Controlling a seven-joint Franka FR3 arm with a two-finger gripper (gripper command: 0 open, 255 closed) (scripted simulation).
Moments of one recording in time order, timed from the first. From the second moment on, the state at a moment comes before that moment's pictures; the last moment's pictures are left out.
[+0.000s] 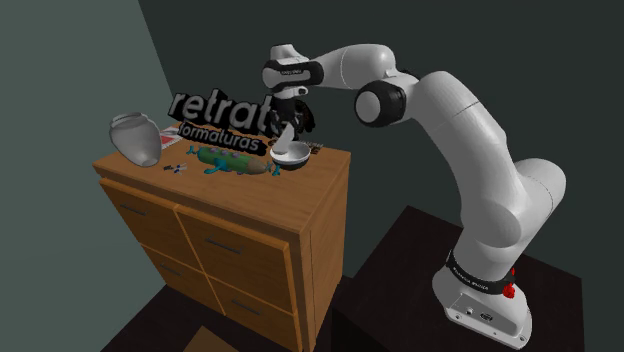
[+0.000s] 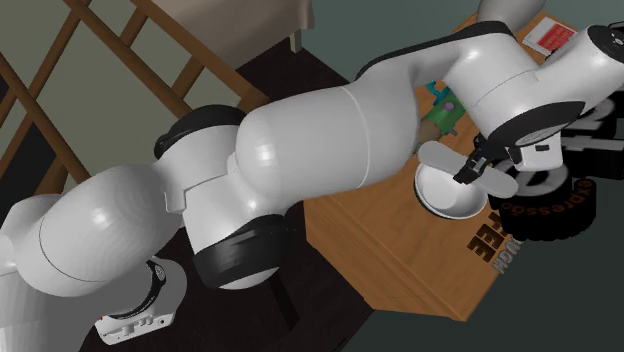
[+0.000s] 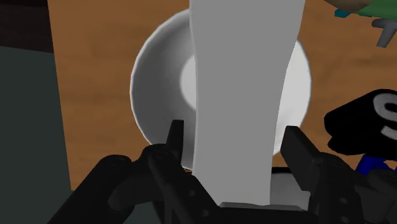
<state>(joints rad) -0.25 0.95 0.11 -0.81 -0.07 1.77 1.05</state>
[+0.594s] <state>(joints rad) -0.25 0.97 0.11 -0.88 -0.08 1.87 1.05</state>
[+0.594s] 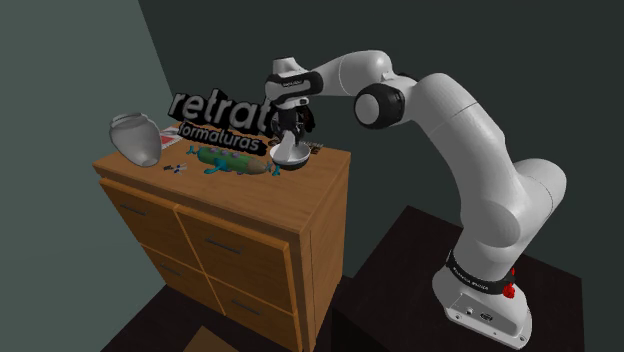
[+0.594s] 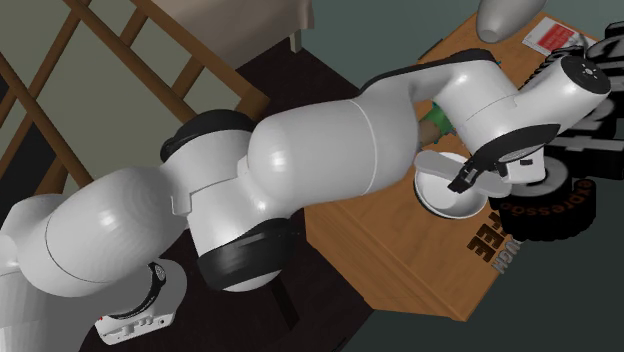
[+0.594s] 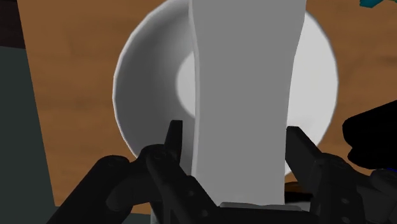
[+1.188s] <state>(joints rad) -0.25 0.98 0.11 -0.91 -0.08 1.91 1.05</state>
